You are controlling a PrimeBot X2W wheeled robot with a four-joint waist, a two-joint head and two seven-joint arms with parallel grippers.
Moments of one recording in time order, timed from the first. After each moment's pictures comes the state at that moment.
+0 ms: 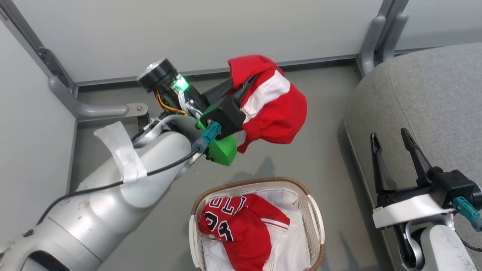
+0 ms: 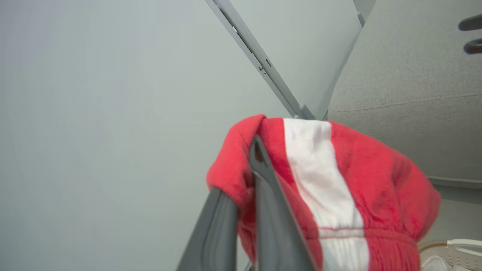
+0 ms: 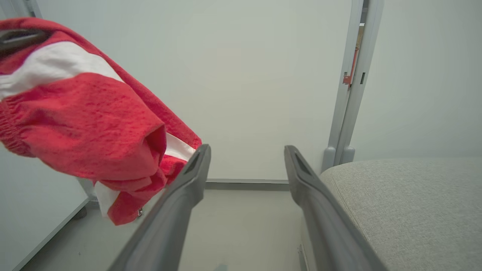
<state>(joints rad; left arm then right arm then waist) -0.95 0.26 -1.02 0.50 -0.21 -0.04 -0.24 -0.13 -0.05 -0.04 0.06 0.13 0.13 -0.26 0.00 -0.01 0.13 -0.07</state>
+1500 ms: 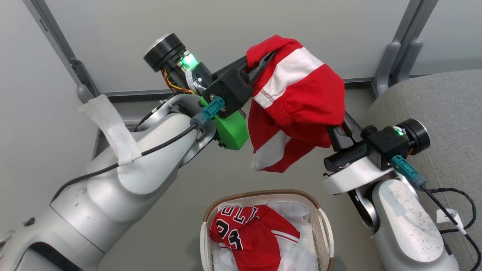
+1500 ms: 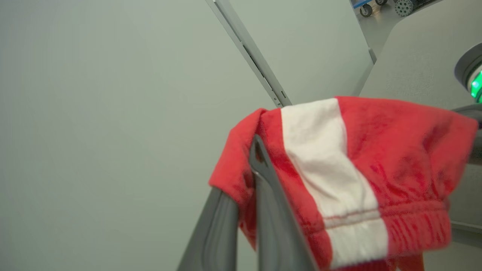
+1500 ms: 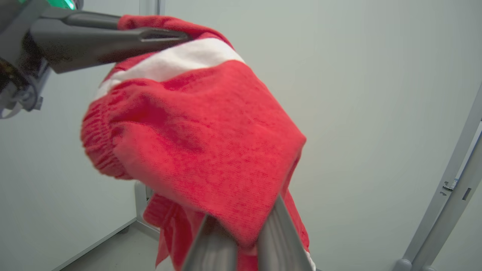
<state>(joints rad) -1.03 0.24 -1.02 0.43 -0.34 -0.08 -0.19 -0.39 -0.05 0.21 0.14 0.03 0.13 -0.26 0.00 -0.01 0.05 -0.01</state>
